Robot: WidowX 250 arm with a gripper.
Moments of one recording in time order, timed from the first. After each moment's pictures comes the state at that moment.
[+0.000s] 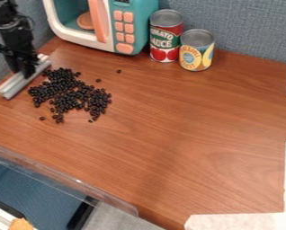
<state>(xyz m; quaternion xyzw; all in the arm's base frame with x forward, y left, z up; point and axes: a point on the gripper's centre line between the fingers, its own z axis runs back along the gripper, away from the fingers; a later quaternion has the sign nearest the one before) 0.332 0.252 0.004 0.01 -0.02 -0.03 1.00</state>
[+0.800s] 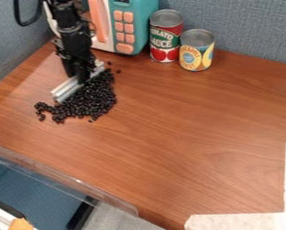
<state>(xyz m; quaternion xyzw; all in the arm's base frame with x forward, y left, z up) 0.358 0.146 0.002 0.00 -0.02 -0.11 0.99</state>
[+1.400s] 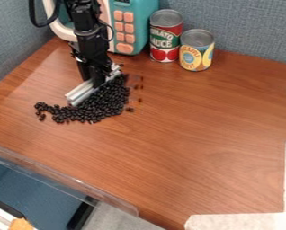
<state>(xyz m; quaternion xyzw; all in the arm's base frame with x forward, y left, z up) 0.357 0.123 0.005 -0.01 -0.01 -0.13 0.99</state>
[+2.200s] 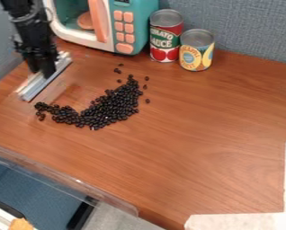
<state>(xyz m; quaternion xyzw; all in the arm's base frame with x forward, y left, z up) 0.299 0.233 0.035 -0.02 -0.03 0.02 1.00</state>
